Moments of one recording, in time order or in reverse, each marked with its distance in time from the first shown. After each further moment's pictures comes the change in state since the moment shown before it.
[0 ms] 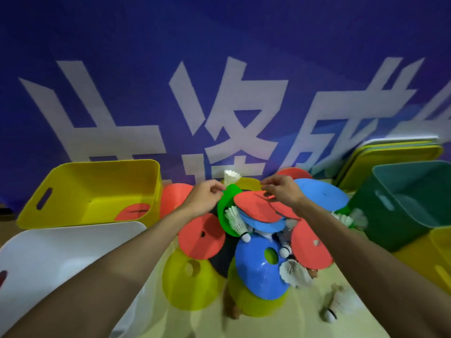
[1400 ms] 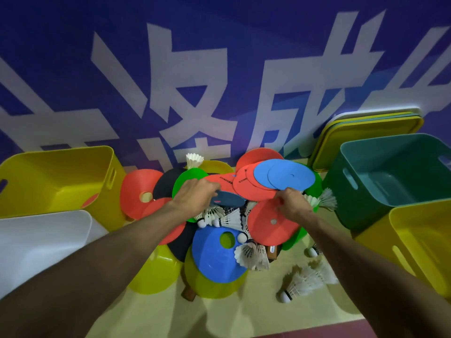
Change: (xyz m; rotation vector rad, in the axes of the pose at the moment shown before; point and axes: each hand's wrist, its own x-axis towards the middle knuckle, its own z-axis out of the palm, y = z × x) left_hand 0.003 0.057 0.107 0.906 -0.084 0.370; right_hand -0.013 0.143 -0.103 -0.731 -0.076 0.005
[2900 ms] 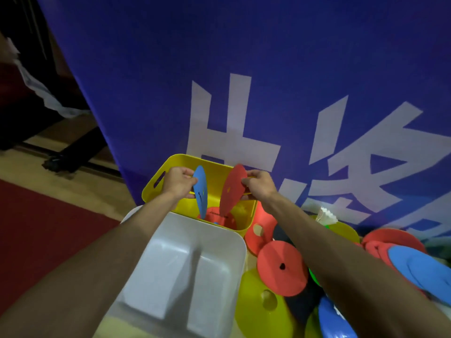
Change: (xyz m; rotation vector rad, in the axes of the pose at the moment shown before) left_hand -0.196 -0.354 -0.067 -1.197 0.520 -1.008; right_hand 0.049 -0.502 0.056 0.840 -0.180 -0.184
